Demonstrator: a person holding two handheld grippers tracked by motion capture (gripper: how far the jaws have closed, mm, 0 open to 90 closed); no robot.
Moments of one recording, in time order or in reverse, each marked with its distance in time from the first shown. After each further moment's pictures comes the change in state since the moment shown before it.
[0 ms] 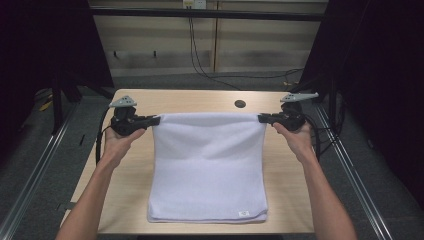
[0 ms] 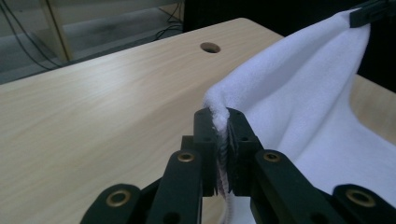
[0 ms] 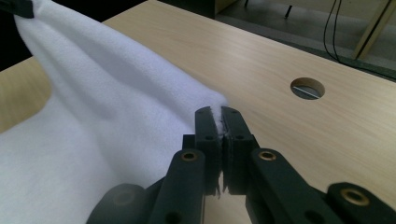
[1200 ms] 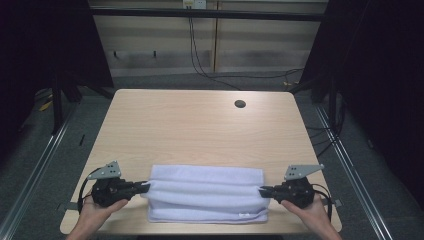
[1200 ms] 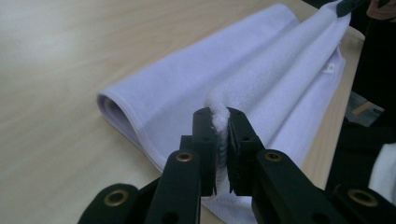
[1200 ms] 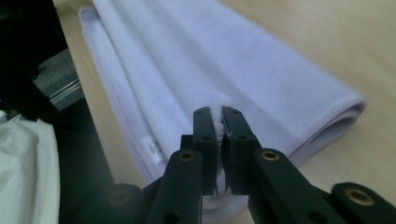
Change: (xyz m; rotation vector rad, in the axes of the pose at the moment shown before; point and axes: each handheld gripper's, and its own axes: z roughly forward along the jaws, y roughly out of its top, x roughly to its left) left arm -0.076 -0.130 -0.069 0.155 -0.168 -0.006; right arm 0.110 -0.139 -0.056 0.166 0.219 -0.047
